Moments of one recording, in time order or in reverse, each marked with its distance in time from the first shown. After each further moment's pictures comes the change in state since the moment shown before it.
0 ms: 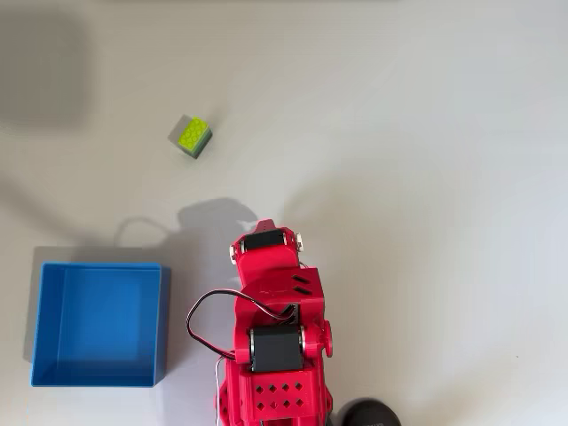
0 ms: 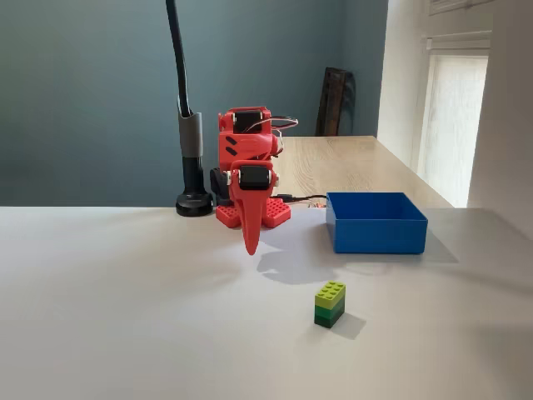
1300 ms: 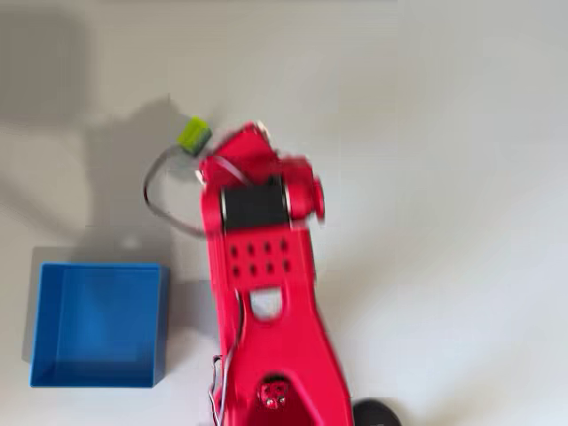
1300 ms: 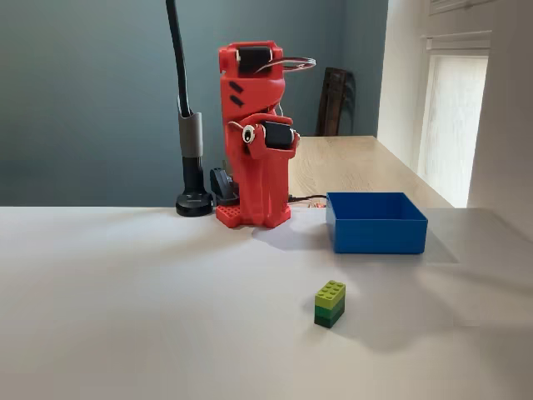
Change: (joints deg) arm -4.3 -67.4 -61.6 6.9 -26.4
